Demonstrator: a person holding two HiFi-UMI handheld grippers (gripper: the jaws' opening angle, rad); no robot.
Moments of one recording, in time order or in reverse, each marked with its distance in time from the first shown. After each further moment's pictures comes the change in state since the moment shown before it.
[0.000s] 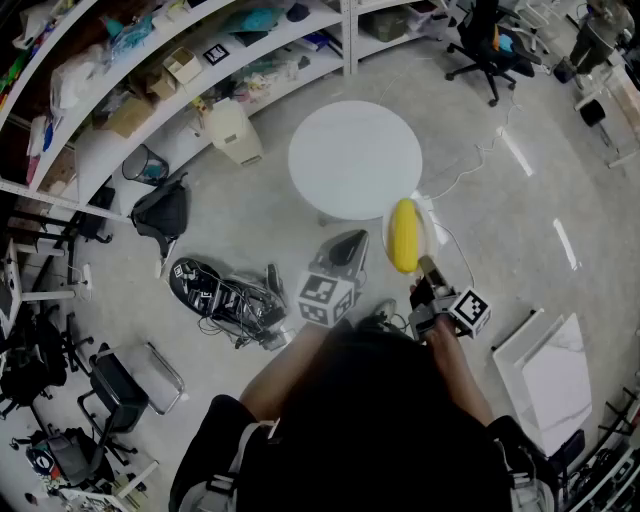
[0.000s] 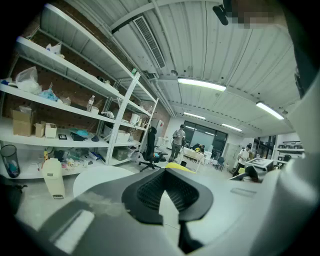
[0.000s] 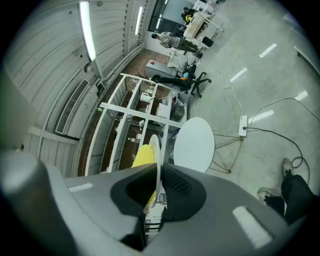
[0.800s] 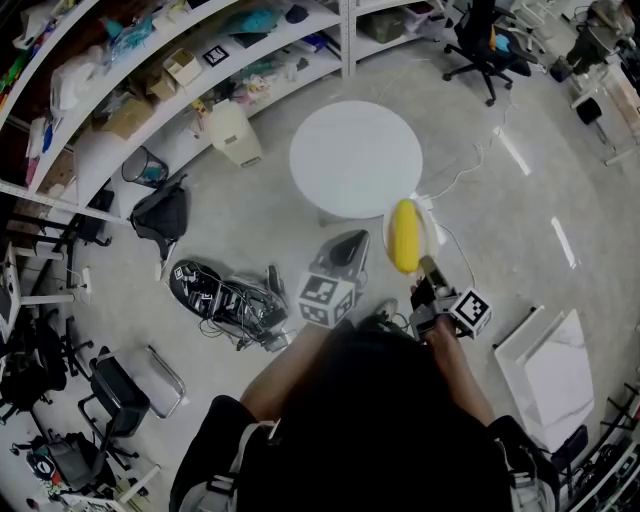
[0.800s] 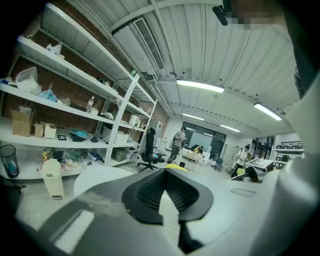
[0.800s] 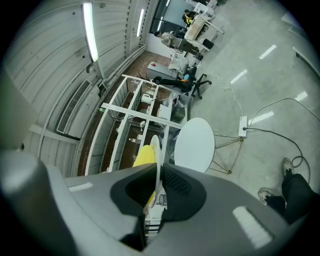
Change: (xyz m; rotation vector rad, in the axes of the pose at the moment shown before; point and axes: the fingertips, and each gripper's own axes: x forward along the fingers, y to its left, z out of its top) left arm -0.016 0.000 0.000 0.004 -0.012 -0.017; right arm -0.007 0.004 -0.014 -0.009 -0.023 0.013
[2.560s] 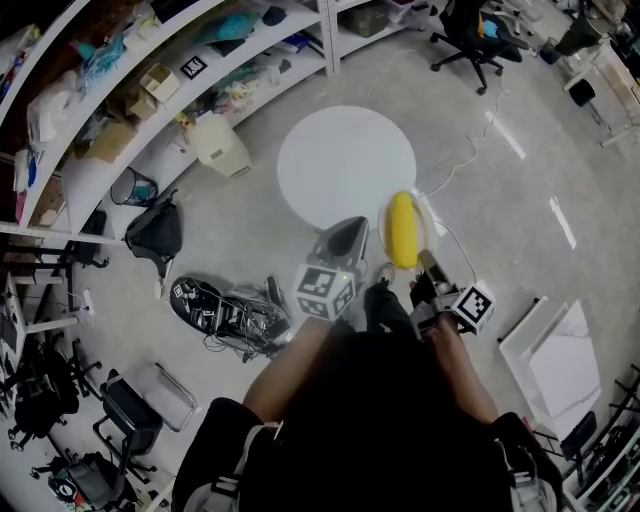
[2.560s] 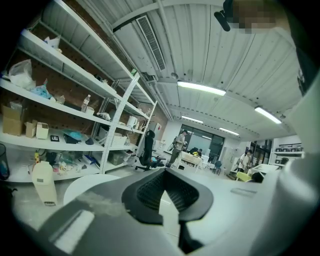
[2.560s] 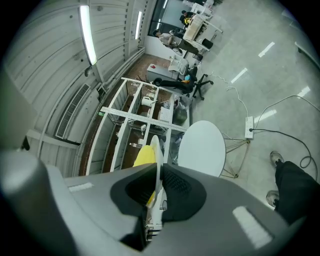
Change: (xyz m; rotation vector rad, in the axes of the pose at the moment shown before) left arm 0.073 0.034 0.038 -0.008 -0.028 -0.033; right arm 0.049 0.012 0.040 0.020 -0.027 0.018
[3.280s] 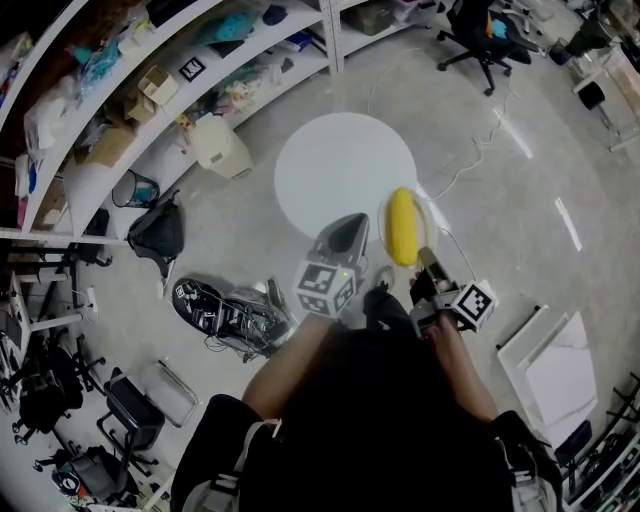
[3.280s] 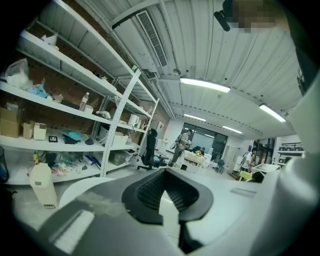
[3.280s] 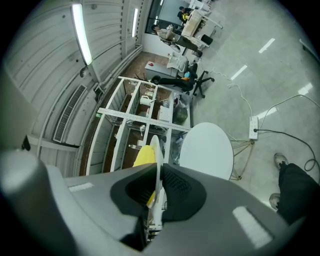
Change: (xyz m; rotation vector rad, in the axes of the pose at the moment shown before) left arm 0.060 0.023 0.017 -0.002 0.018 0.026; right arm 0.048 0.000 0.048 -0.006 0.030 -0.004
